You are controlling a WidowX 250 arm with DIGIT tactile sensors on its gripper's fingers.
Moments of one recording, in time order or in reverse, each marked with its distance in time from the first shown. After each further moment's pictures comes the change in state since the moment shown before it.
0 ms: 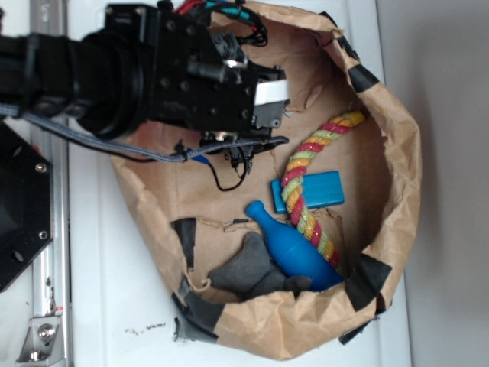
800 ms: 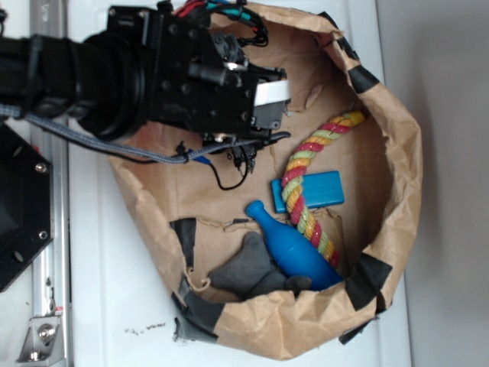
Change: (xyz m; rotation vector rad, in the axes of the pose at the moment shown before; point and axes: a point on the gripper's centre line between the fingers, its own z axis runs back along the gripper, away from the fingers) arm -0.001 0.000 0.001 0.000 0.008 0.040
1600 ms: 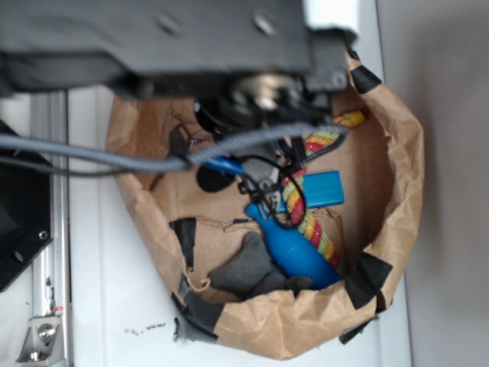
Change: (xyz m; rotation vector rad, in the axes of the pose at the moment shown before) arm 0.001 -0.018 0.128 -0.168 0.174 0.091
